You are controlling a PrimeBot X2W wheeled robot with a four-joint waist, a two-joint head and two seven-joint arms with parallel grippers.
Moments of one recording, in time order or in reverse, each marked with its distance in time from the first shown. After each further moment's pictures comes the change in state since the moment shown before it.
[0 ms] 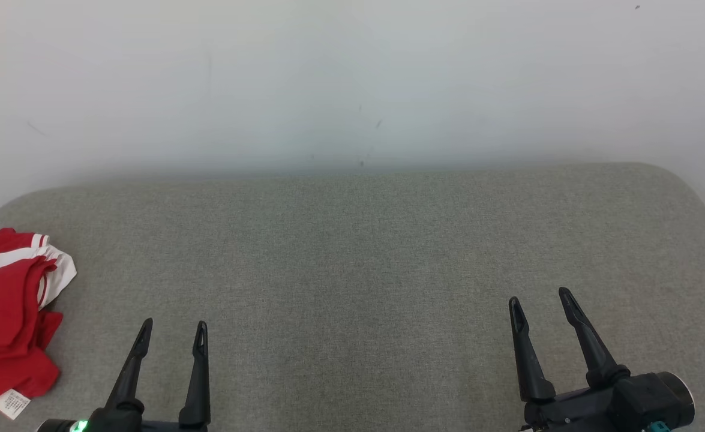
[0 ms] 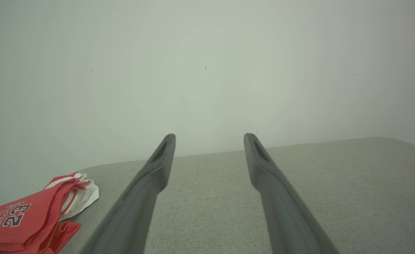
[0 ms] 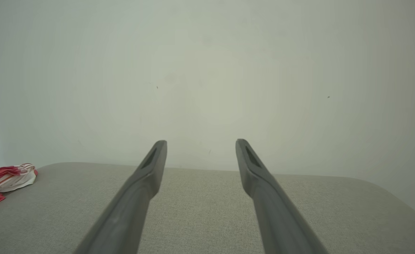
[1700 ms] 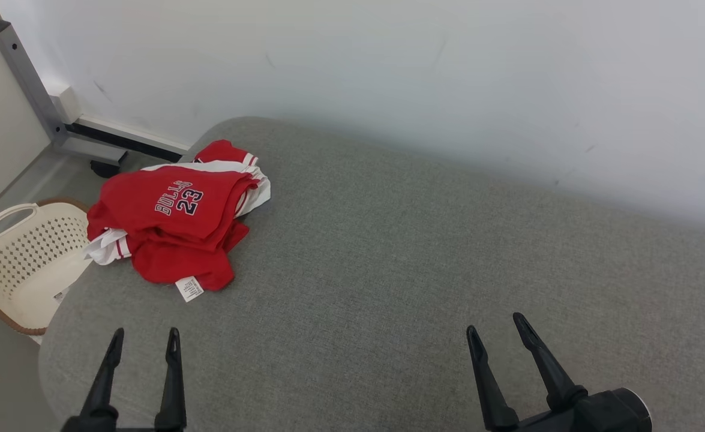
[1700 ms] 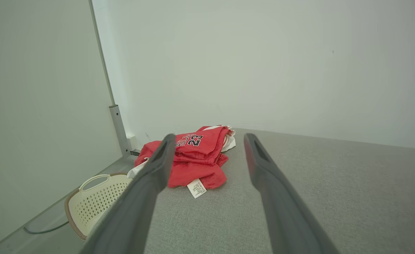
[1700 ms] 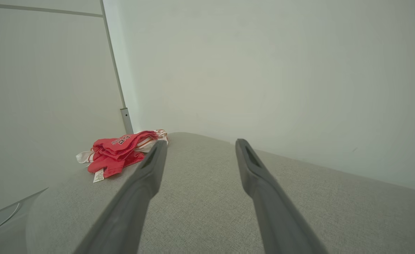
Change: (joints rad) left arm 0.028 -0.007 0.067 0.001 0.010 0.000 0.000; right arm 0.029 0.000 0.110 0.026 0.032 0.000 0.000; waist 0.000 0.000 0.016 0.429
